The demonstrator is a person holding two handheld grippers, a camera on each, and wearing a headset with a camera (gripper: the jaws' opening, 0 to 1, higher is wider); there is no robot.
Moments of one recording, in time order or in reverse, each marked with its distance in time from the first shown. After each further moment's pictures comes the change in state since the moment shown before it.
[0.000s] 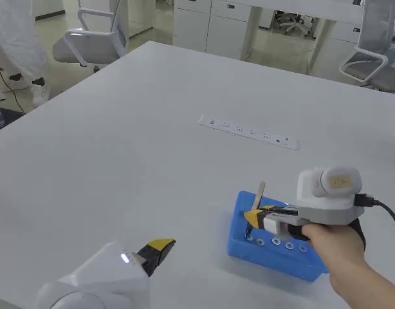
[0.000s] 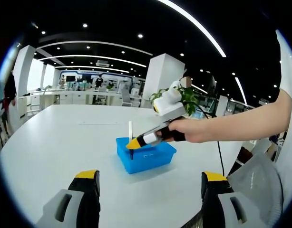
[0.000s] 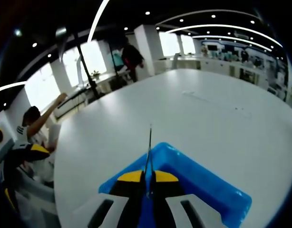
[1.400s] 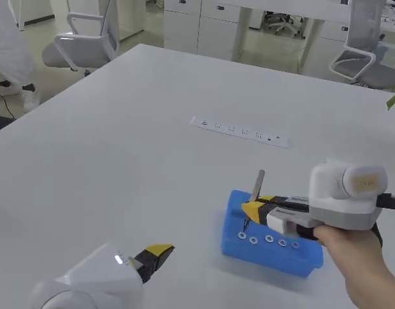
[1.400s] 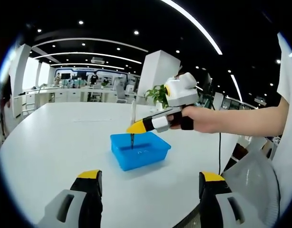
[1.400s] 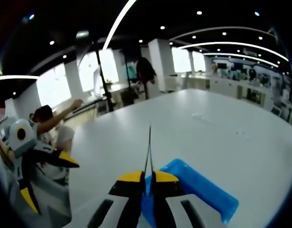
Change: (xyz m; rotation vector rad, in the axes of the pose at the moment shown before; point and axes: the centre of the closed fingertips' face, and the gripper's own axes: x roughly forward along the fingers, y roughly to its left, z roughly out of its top) left arm 0.000 -0.013 -0.007 0.005 0.050 -0.070; right arm -0.058 0.044 0.027 -0.110 -0.132 0.057
